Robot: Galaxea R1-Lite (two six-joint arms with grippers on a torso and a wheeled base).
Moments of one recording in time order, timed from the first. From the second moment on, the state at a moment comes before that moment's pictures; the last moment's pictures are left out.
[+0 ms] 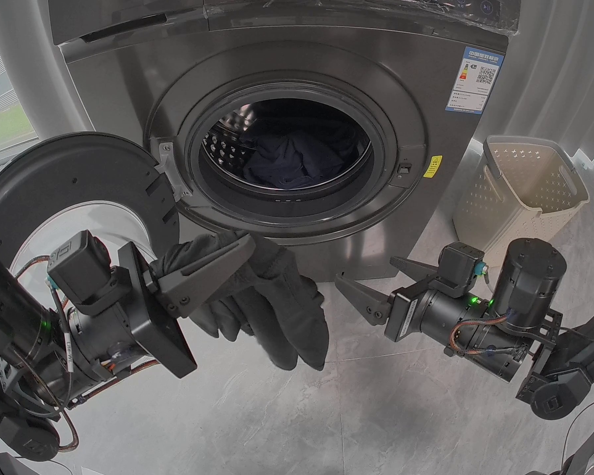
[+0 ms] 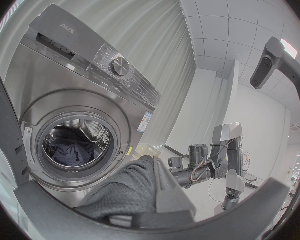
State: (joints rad) left arm -0.67 1.52 -0.32 -1.54 -0.32 -0.17; right arm 0.75 1.76 -0.54 -1.18 -0.09 0.21
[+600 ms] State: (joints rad) left arm -0.66 1.52 -0.36 -1.54 -0.31 -0.17; right arm 0.76 1.86 -0.55 -1.22 -0.07 0.20
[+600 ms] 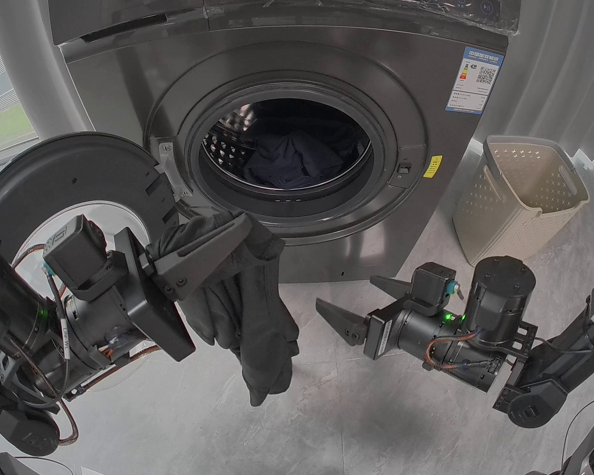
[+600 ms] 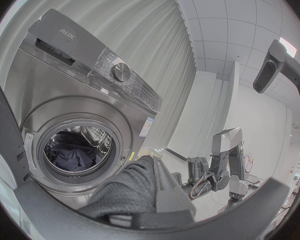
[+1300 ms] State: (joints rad) left arm -0.64 1.52 -0.36 -1.54 -0.32 -0.17; right arm 0.81 1.98 -0.56 -1.36 0.03 0.20
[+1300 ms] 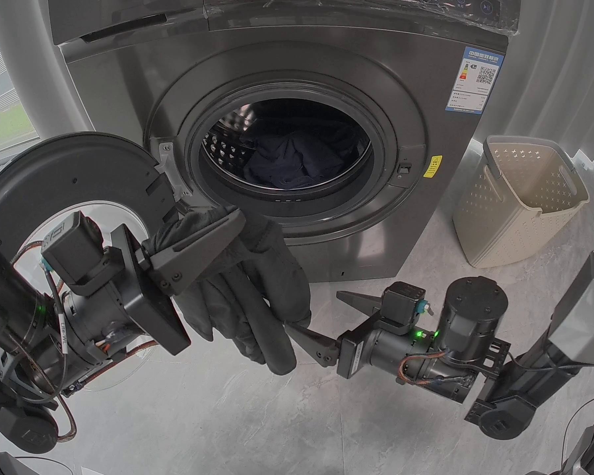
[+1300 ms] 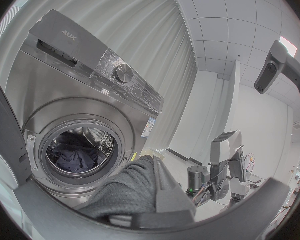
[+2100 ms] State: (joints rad) left arm -0.63 1.53 -0.36 -1.54 -0.32 -0.17; right arm 0.76 2.18 -0.78 -1.50 0.07 0.19
